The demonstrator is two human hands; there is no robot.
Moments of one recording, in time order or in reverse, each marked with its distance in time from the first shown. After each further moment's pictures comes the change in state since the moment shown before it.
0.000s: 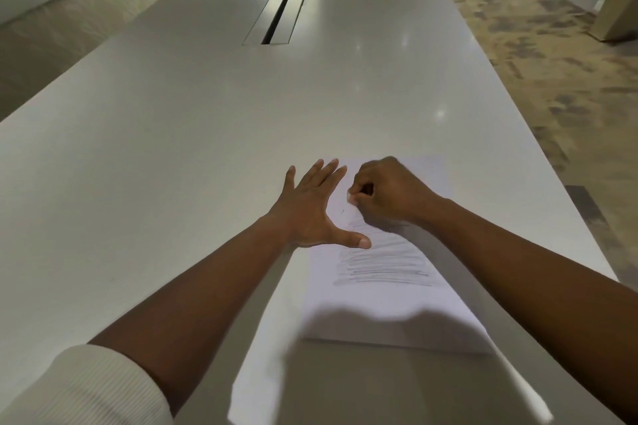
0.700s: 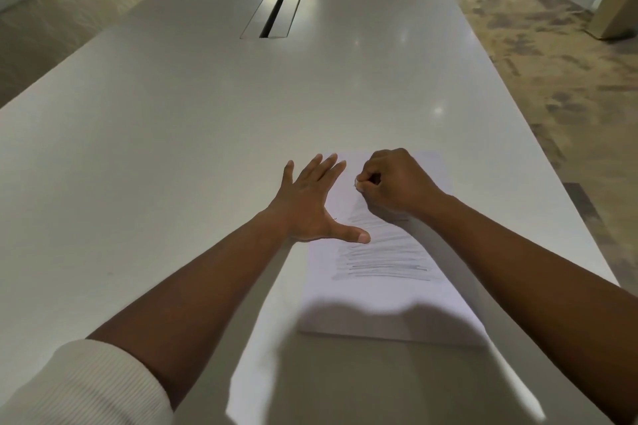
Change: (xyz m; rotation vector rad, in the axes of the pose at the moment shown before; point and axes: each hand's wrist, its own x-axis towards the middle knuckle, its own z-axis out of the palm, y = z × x) left_hand 0.001 0.000 0.001 -0.005 0.002 -0.008; right_hand 0.000 0.012 0.000 -0.021 0.102 0.044
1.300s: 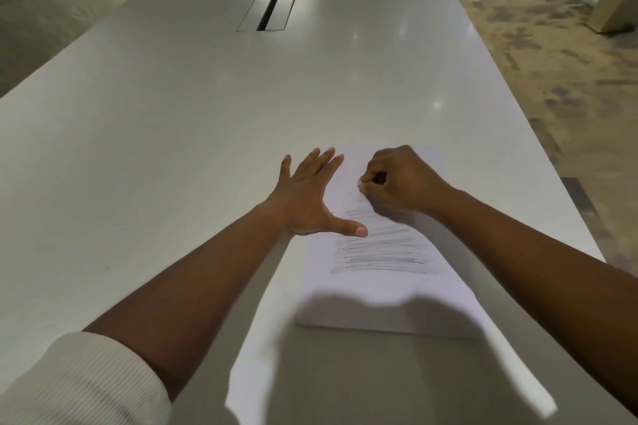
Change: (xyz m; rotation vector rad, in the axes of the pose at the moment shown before) left_hand 0.001 0.001 0.000 0.000 -0.011 -0.002; right_hand -0.011 0.004 -0.009 0.005 -0.055 -0.037
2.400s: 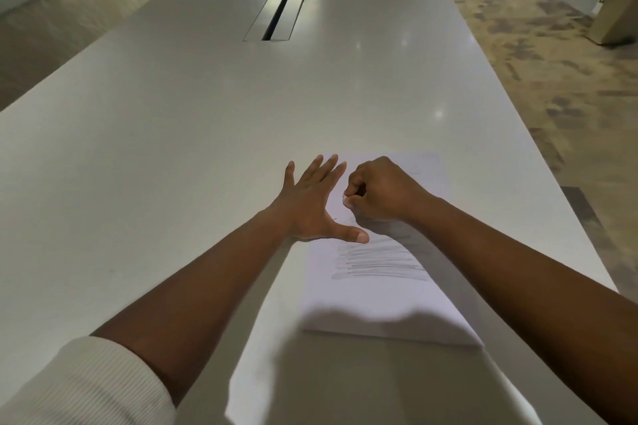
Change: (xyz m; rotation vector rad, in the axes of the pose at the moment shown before) left_hand -0.002 -0.001 0.000 -0.001 -0.002 0.020; right_hand 0.012 -0.026 0.014 -0.020 -0.098 0.070
